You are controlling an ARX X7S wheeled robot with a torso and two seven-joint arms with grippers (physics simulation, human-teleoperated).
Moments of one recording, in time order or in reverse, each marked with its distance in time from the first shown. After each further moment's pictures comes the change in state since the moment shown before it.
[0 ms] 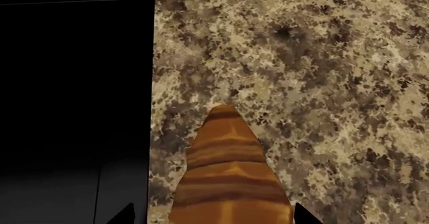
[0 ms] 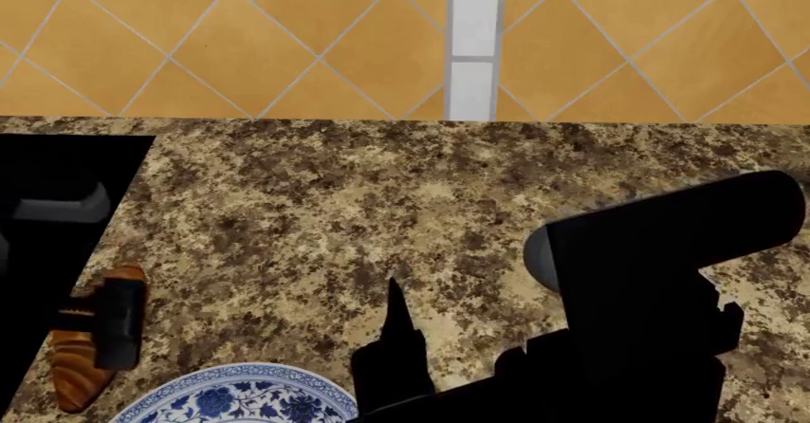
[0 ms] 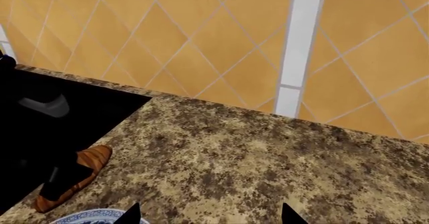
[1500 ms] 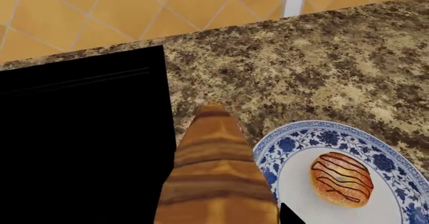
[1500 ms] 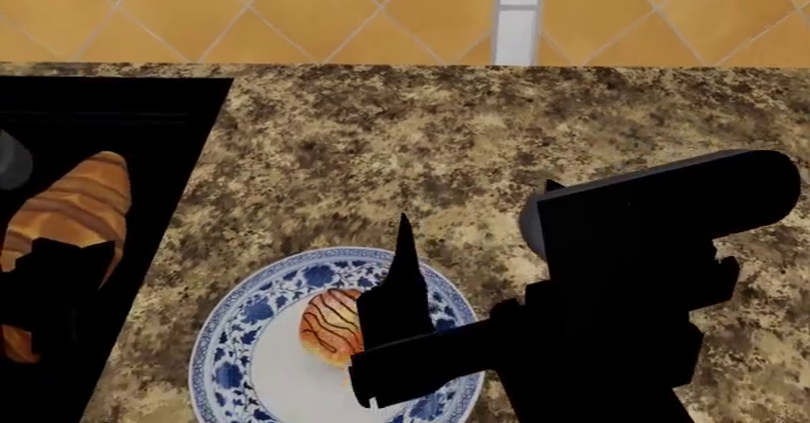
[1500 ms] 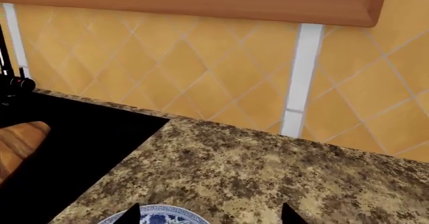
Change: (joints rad) left arm 0.000 -0.169 -0.181 0.606 -0.398 0.080 -0.356; right arm -0.063 -0.083 0.004 0.011 -0.379 0.002 -0.164
